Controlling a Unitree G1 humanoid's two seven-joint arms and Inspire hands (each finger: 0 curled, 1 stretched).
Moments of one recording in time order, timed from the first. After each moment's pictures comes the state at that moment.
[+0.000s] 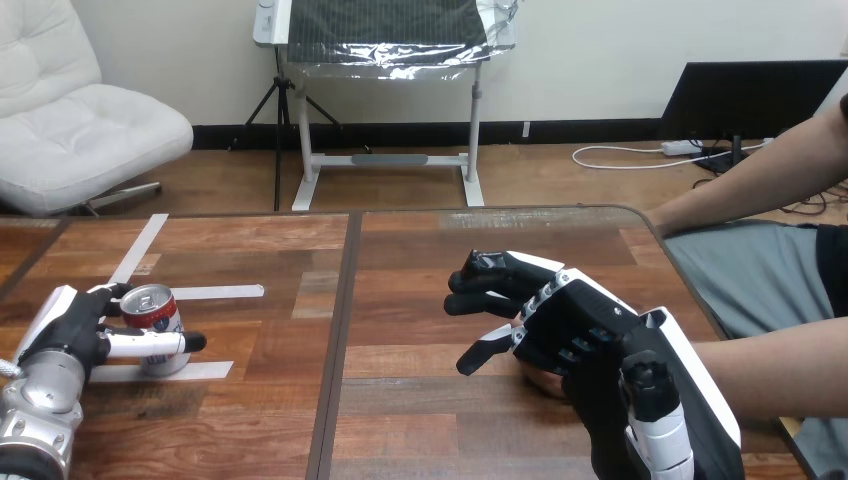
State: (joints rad) left arm -0.62 0.55 -0.03 1.25 0.30 -0.07 -0.01; right arm 0.47 -0.20 0.18 -0.41 0.32 -0.44 0.44
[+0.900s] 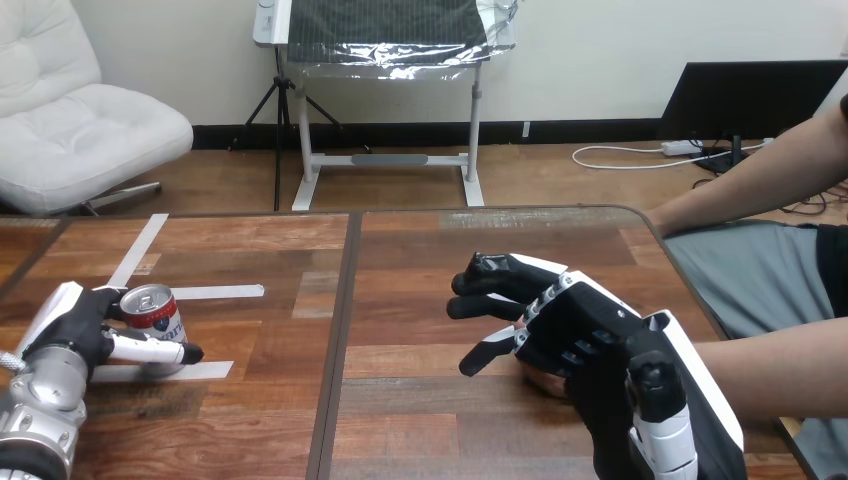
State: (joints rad) left arm -0.63 0.55 -0.07 1.26 0.34 -0.06 0.00; right arm 0.48 -0.19 0.18 -0.41 0.32 -0.45 0.44
